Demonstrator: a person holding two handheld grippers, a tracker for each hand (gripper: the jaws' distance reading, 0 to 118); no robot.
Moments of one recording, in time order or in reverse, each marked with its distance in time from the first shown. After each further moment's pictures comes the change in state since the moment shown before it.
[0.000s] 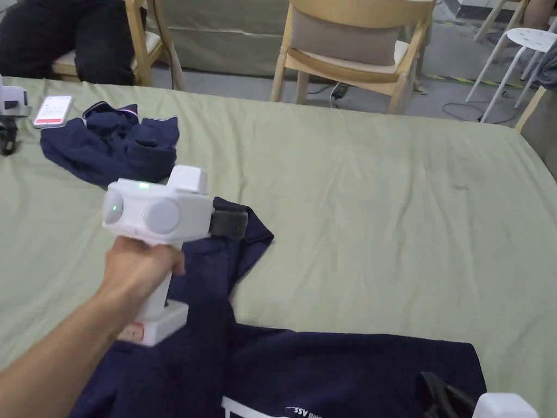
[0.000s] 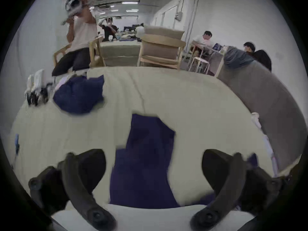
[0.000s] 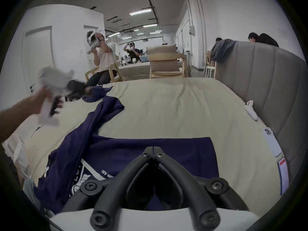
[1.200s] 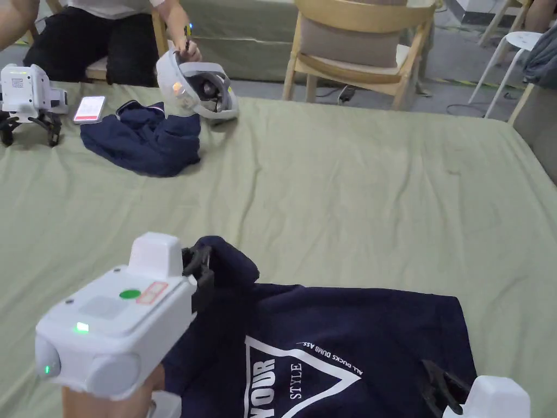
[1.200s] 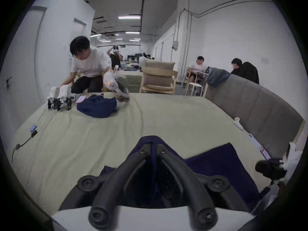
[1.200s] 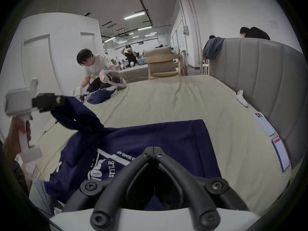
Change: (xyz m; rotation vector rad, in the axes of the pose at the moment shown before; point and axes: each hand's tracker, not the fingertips) left arm 0.049 -0.205 0.262 0.287 -0.019 0.045; right arm -0.017 -0.049 0.098 0.028 0.005 -0.056
